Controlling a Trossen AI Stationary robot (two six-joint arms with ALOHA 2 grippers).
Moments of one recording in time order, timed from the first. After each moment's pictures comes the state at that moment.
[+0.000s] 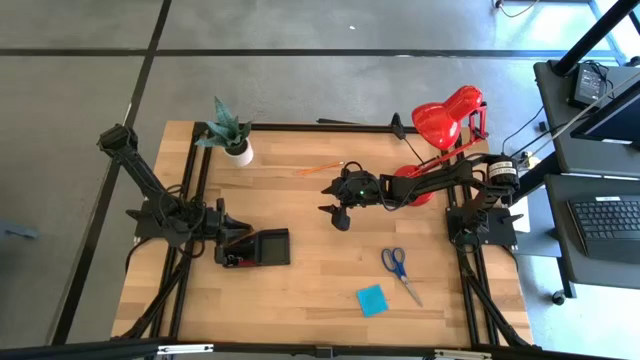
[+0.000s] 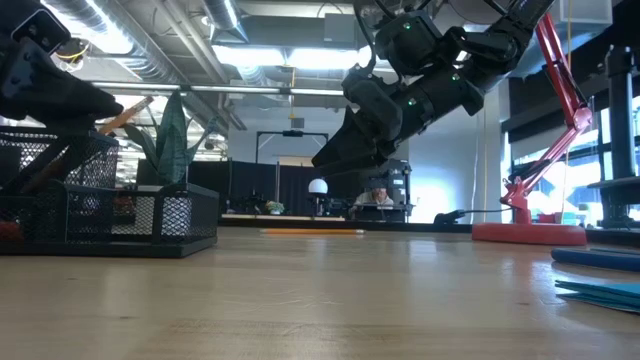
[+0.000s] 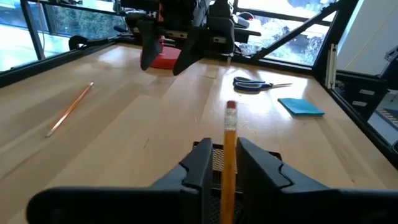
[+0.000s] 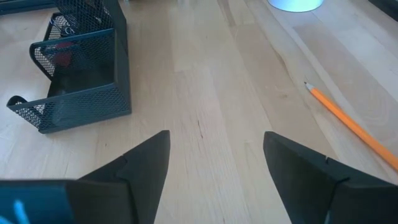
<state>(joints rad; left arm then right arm) -0.86 0.54 0.01 0.24 -0.98 -0.42 -0.09 1.75 0.85 0.37 0.01 0.10</state>
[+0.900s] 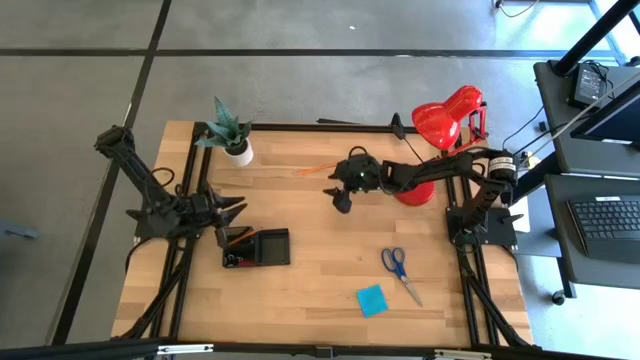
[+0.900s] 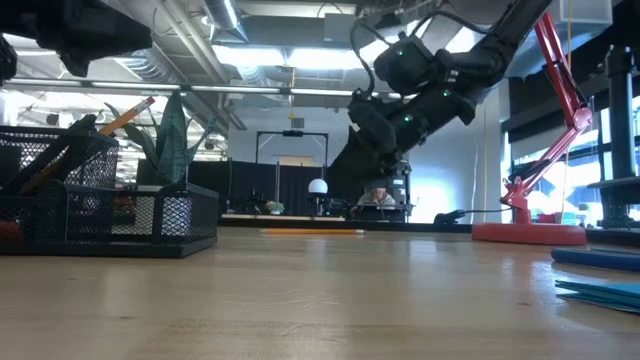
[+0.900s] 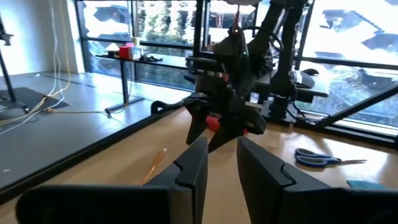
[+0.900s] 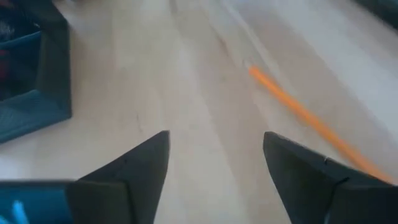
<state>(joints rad) -0.83 0.53 0.20 0.34 -1.29 -0.11 -0.23 1.75 0.85 0.31 -0.04 0.14</state>
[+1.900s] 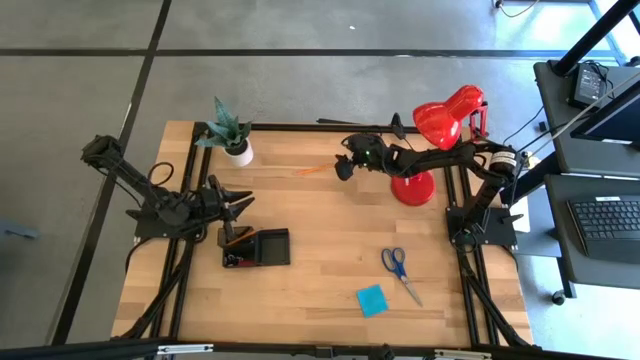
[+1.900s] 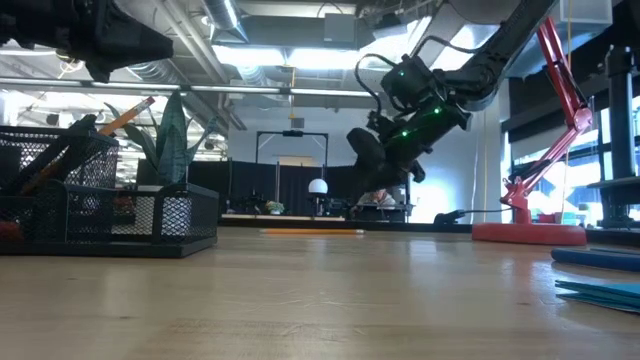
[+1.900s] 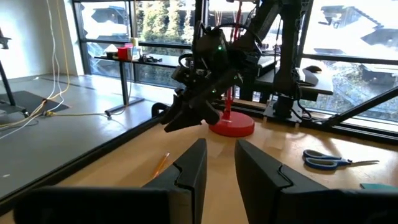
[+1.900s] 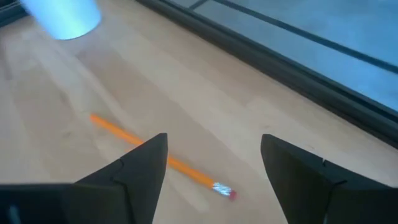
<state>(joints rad) -0.61 0.54 0.20 0.33 -1.07 -0.09 -0.43 1.75 0.85 0.31 0.21 0.29</state>
